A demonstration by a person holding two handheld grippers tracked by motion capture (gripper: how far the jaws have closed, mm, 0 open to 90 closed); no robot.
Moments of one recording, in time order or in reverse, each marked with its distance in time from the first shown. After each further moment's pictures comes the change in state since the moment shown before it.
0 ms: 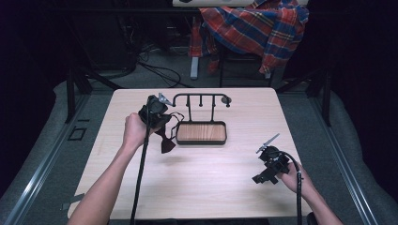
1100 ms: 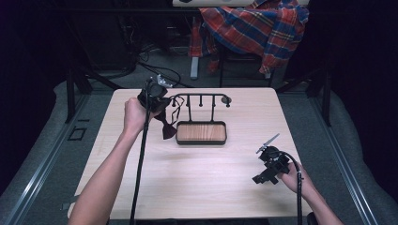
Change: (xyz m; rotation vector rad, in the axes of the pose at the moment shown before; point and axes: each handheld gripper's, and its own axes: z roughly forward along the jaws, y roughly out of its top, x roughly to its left) left arm 0.023 0.034 -0.015 -0.064 0.070 -0.018; right arm 0.000 0.000 -0.001 0.020 0.005 -0.012
